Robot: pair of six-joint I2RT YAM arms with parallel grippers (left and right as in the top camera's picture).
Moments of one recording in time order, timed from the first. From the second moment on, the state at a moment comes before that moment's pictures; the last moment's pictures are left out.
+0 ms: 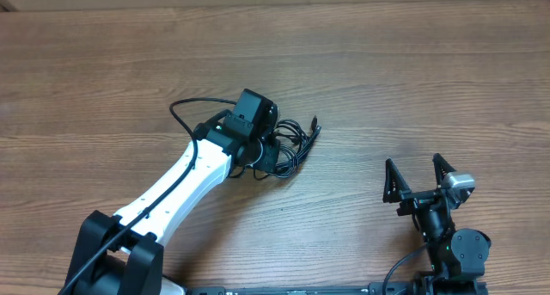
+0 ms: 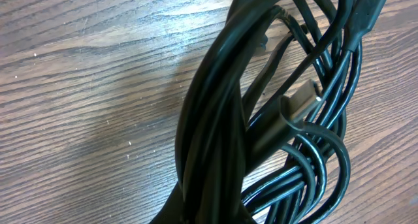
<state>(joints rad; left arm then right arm) -0.50 1.61 1.09 -0.68 0.14 -0.26 -0.02 0.01 0.02 -0.02 -0.19 0.20</state>
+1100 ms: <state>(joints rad) -0.50 1.61 1.09 -0.68 0.14 -0.26 -0.02 0.01 0.02 -0.02 -0.19 0.20</state>
